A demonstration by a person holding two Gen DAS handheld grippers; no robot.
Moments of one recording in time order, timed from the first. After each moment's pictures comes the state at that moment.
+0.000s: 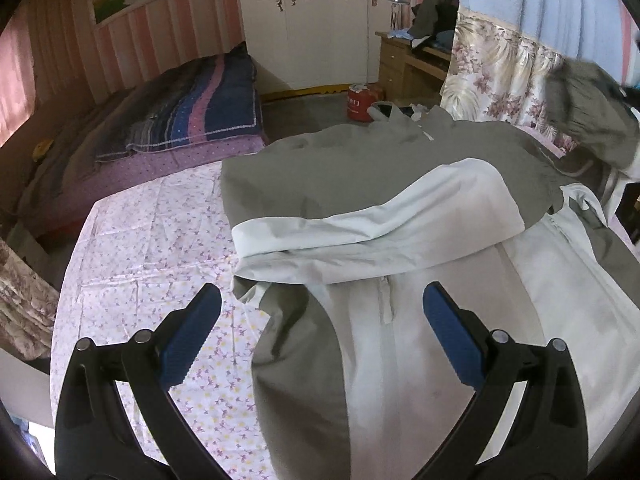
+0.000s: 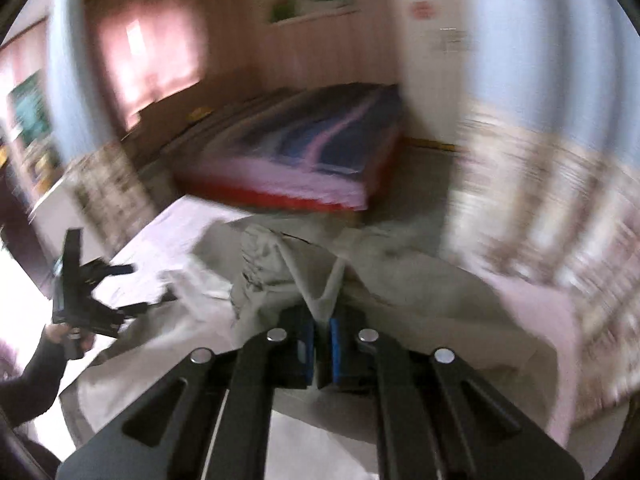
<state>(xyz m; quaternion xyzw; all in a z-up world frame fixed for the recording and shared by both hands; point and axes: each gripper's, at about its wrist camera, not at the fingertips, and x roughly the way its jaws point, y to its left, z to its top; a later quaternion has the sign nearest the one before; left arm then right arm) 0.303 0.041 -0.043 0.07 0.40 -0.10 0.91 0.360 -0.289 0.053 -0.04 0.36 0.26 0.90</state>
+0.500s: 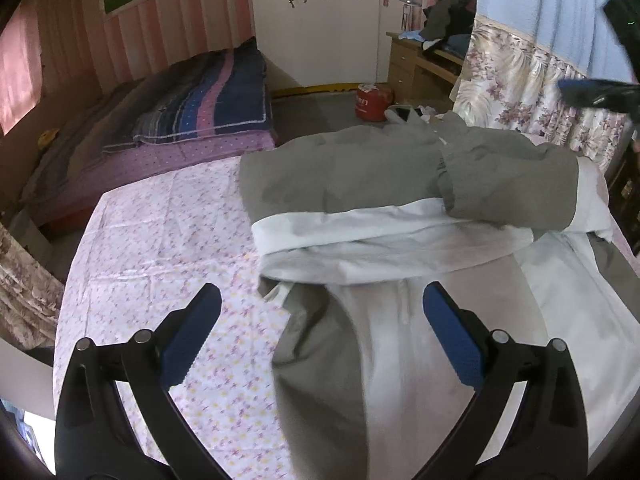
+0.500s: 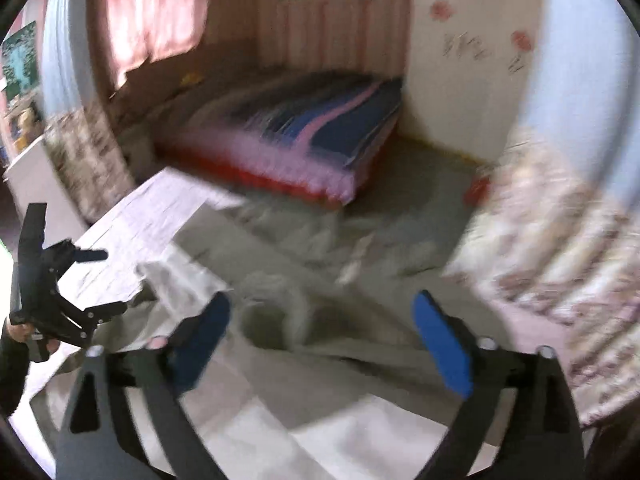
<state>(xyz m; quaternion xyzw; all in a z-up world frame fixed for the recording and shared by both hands) 0.312 0.052 -0.039 0.05 0.41 -0.10 0.90 0.337 -0.279 0.059 -0.09 0.33 0.14 0.93</state>
